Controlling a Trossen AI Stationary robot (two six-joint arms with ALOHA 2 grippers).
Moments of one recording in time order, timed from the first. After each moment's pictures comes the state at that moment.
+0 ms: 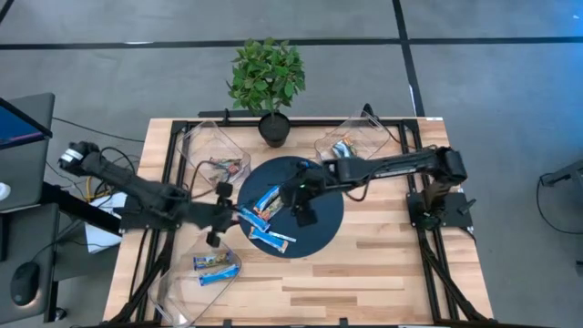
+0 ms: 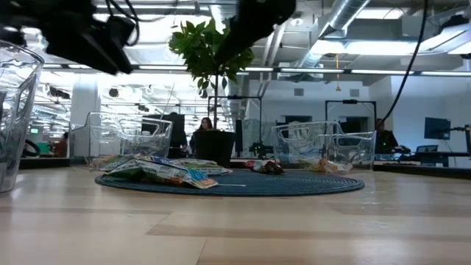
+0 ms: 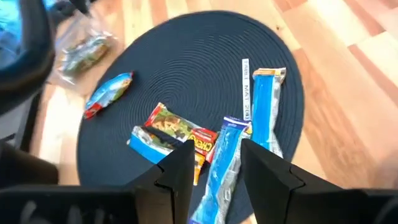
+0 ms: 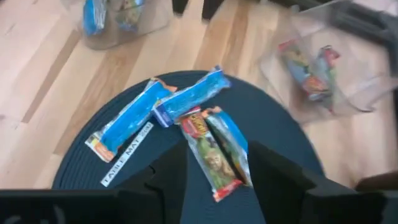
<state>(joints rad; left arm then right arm) -0.41 0.98 0.62 -0.37 -0.39 0.14 0.06 1.81 1.56 -0.58 0.00 -0.34</state>
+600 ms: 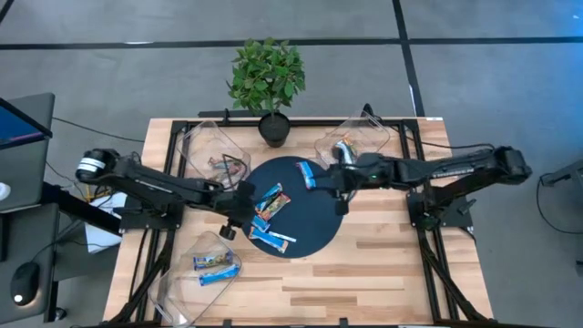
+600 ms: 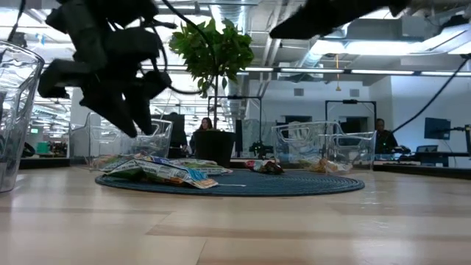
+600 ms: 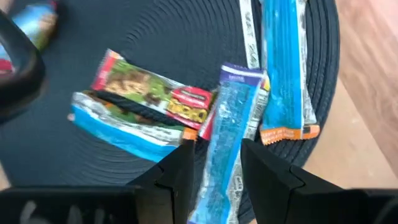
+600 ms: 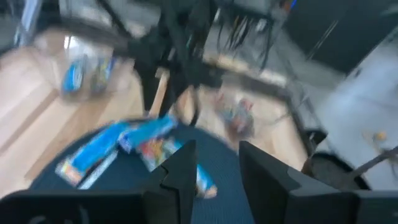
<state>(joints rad) -0.13 1.33 0.69 -0.36 -0.08 0.33 0.01 1.23 0.83 0.05 0.05 -0.37</state>
